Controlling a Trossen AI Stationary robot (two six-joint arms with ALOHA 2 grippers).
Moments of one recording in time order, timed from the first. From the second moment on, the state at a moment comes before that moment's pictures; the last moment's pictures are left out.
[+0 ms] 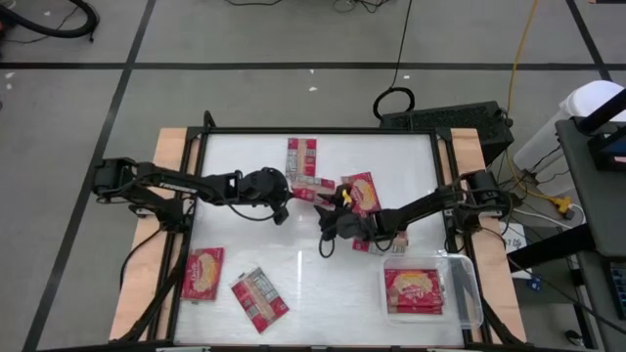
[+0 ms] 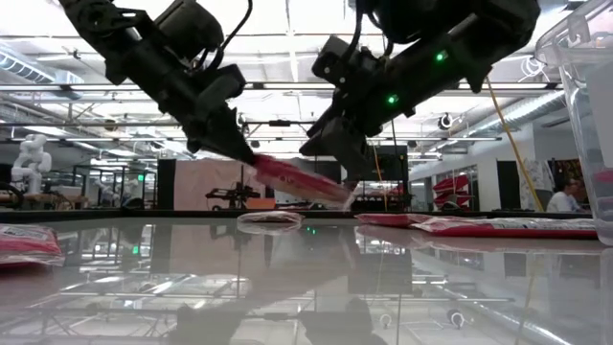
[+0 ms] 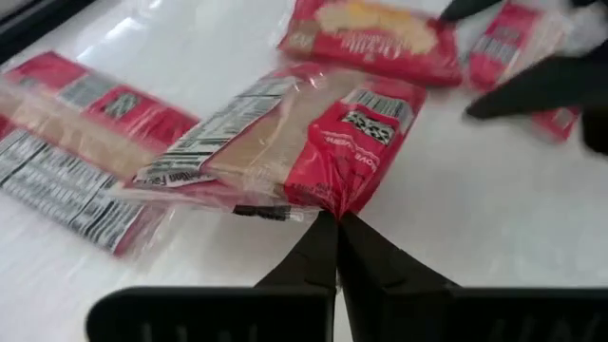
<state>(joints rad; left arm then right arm) 0.13 1.41 0.64 0.12 -0.12 -0.26 0.17 1.82 0.86 0.48 0.79 -0.43</state>
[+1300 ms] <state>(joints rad) 0.06 1.41 0.64 0.24 -0.12 -0.09 0.05 1.82 0.86 0.41 0.62 -0.18</state>
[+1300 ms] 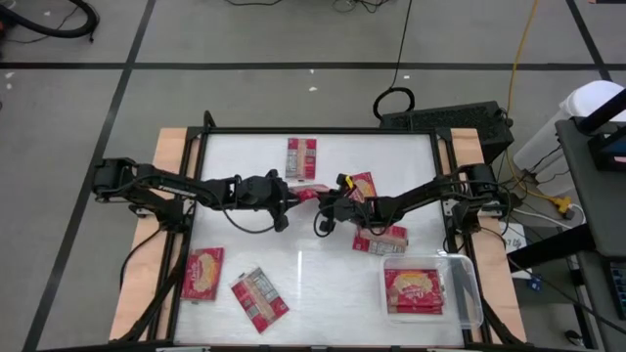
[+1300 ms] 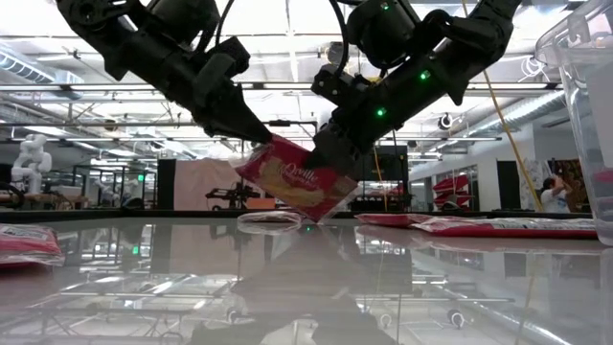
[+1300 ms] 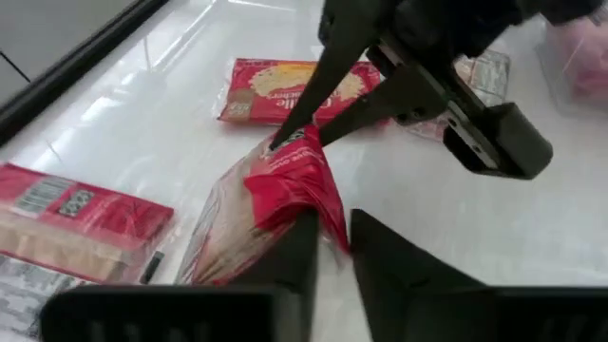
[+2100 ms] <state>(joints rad) -0.04 1.25 0.64 0.17 -0.54 -0.02 0.04 1.78 0.86 0.43 0.57 0.07</state>
